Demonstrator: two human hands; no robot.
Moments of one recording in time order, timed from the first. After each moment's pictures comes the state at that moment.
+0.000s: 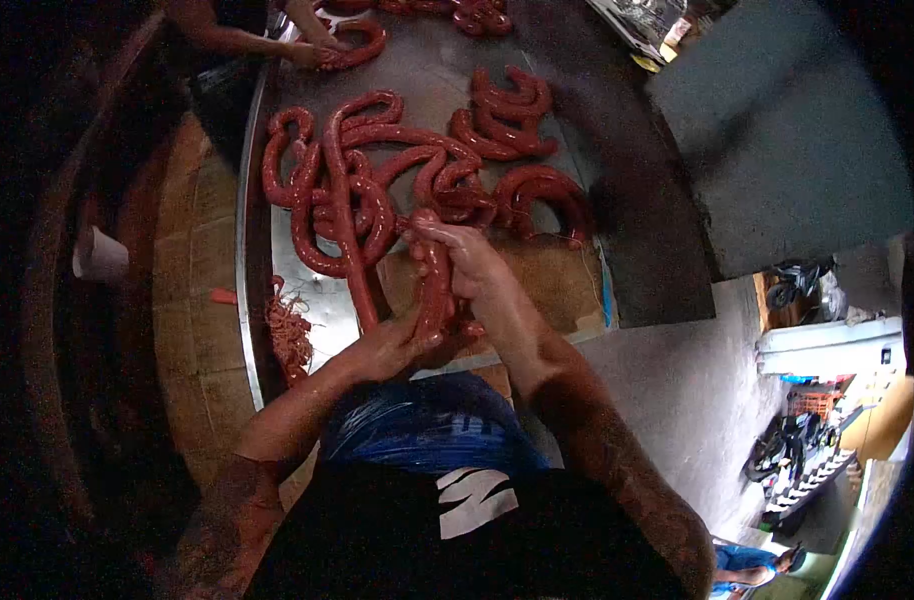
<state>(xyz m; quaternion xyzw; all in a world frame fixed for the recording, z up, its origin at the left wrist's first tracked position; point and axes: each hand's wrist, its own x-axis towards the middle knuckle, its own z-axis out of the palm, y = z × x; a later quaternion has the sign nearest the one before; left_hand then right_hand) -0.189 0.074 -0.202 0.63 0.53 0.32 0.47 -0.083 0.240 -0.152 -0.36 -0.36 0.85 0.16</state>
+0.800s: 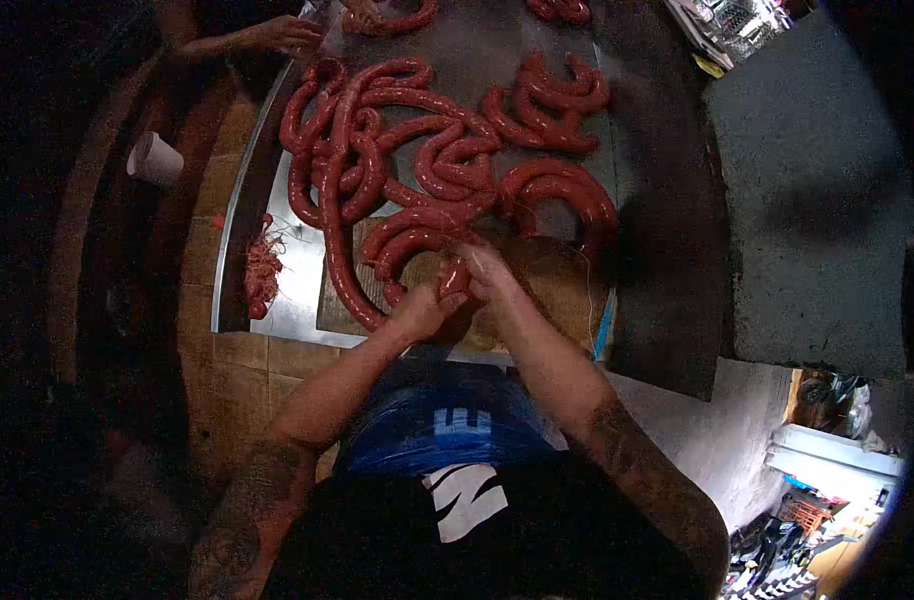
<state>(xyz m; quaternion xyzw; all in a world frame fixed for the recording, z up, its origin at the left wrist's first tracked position) -0.034 0.179 -0.277 0.42 0.76 0.28 0.41 0.028 0.319 -0.278 -0.40 -0.31 0.86 0.07</state>
